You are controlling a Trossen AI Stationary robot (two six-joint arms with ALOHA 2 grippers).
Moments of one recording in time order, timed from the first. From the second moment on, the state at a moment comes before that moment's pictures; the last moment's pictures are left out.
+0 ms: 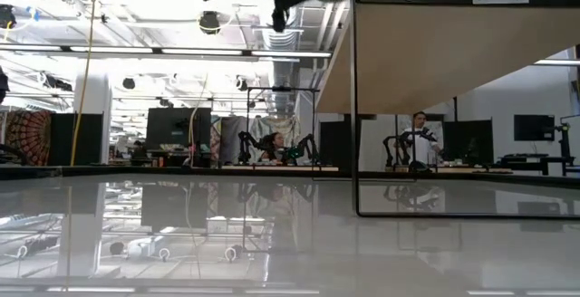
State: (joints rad) left arm 0.29 1.53 1.25 0.23 0.40 -0.40; right arm 0.78 0.84 1.11 -0.38 0.57 0.36
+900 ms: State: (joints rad) left arm 0.24 1.66 1.35 0.17 0.41 -0.63; right arm 0.69 0.81 1.11 -0.42 0.57 0.23
